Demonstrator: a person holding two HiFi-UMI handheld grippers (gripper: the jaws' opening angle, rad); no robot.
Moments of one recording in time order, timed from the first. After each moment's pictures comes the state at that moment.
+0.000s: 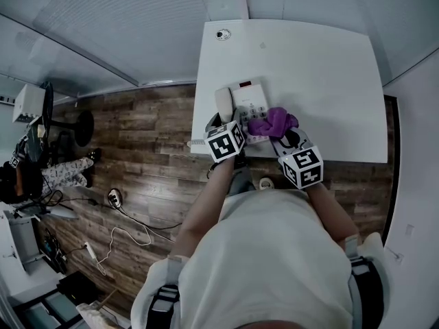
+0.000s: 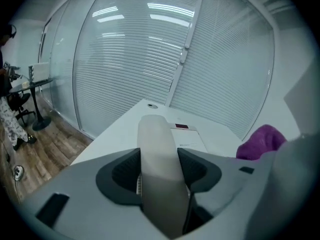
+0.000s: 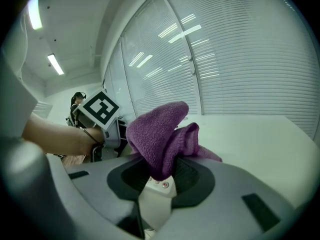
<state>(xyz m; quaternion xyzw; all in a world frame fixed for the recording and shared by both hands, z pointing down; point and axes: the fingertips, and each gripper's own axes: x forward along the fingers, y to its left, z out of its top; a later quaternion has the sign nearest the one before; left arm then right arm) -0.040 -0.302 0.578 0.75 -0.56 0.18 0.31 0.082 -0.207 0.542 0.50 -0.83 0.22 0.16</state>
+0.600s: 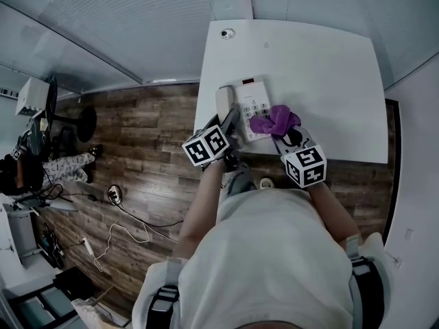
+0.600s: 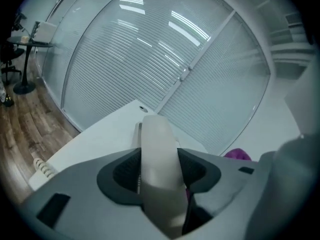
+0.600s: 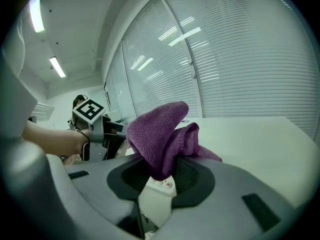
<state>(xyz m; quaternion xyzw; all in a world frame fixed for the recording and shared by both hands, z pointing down) -0.052 -0.282 0.555 0.78 -0.49 0.05 0.40 0.084 -0.199 0.531 0.49 -0.83 0.21 0.14</state>
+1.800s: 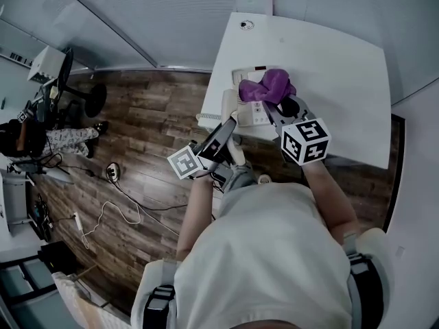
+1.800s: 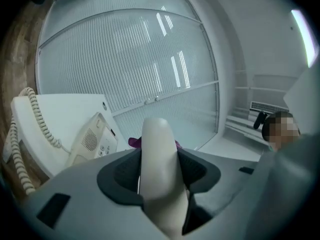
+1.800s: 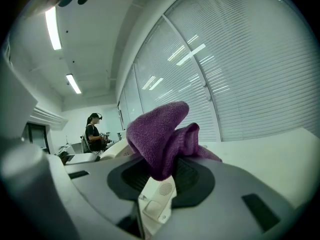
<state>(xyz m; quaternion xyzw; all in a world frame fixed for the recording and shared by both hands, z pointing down) -0.059 -0.169 0.448 0.79 -0.24 -0.27 0.49 0.043 -0.222 0.431 0.45 -0.88 0.16 0.03</state>
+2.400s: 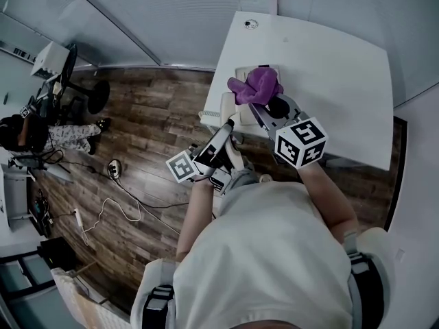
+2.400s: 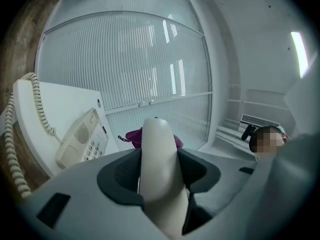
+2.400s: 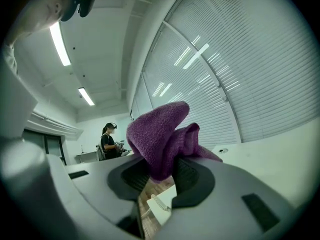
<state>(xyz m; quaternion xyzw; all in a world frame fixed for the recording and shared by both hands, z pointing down) -0.064 -0.144 0.434 0.78 -0.20 -0.33 0.50 0.004 -0.199 0.401 0.38 -0.91 0.17 -0.02</state>
